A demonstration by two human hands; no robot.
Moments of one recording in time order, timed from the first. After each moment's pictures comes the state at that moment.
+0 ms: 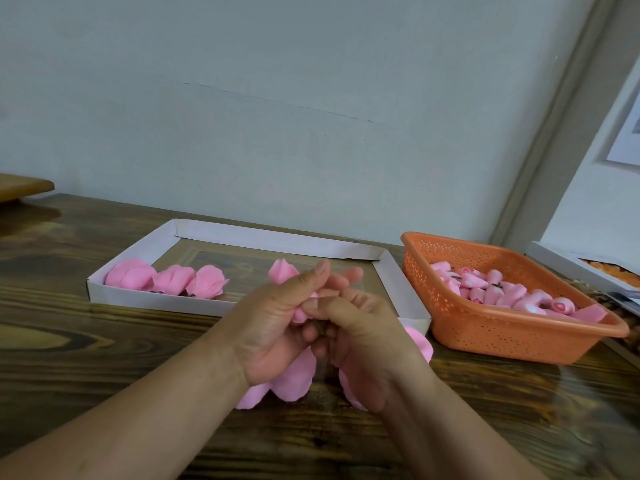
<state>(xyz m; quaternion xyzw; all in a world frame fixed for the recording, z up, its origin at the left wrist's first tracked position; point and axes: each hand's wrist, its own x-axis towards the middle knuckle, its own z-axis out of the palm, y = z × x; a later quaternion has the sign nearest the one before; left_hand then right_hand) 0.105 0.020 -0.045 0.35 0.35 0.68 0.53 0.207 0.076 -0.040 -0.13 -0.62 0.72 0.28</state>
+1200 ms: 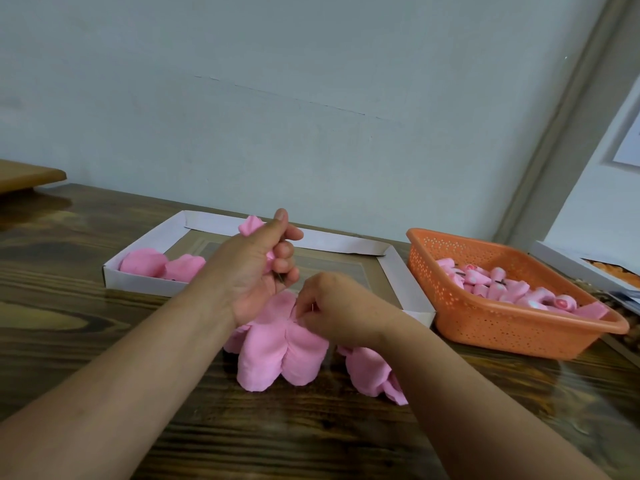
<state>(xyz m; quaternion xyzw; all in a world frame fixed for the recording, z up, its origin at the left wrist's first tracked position) 0.066 0.027 -0.028 0.27 0.40 0.79 0.38 0.173 0.108 -0.031 -0.16 -0.98 0.11 0.07</state>
